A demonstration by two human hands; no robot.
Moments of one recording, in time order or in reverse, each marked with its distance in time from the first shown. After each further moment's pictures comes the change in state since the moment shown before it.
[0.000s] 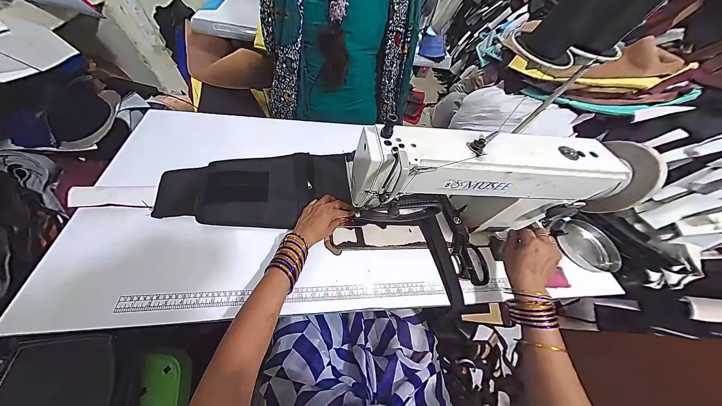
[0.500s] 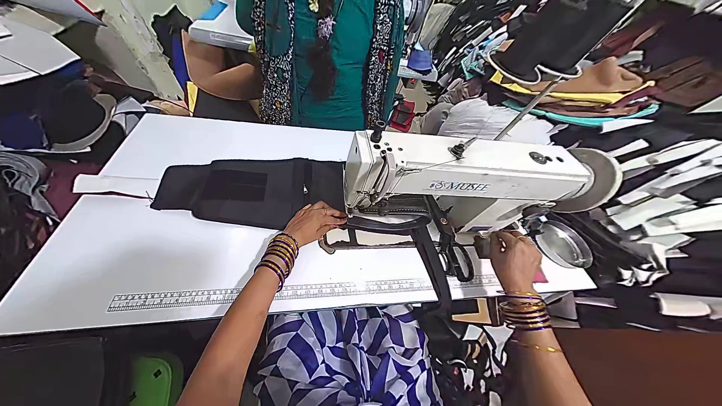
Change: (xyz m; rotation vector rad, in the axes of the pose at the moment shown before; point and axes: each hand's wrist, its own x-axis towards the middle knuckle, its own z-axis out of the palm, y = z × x) left_hand -0.011 -0.006 -0.008 -0.040 -0.103 0.078; right_hand -0.012 0.008 -0.012 0.054 -0.014 -0.157
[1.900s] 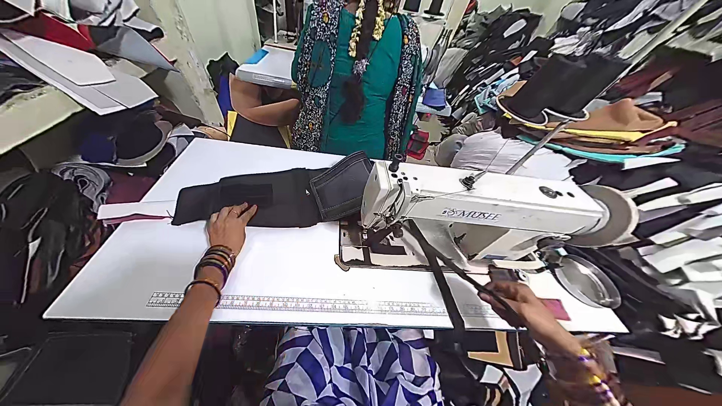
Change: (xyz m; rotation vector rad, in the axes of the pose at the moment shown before) left_hand -0.128 -0.062 -0.093 0.476 0.249 -0.812; right_hand -0.022 -0.019 -0.044 0.871 -0.678 0.155
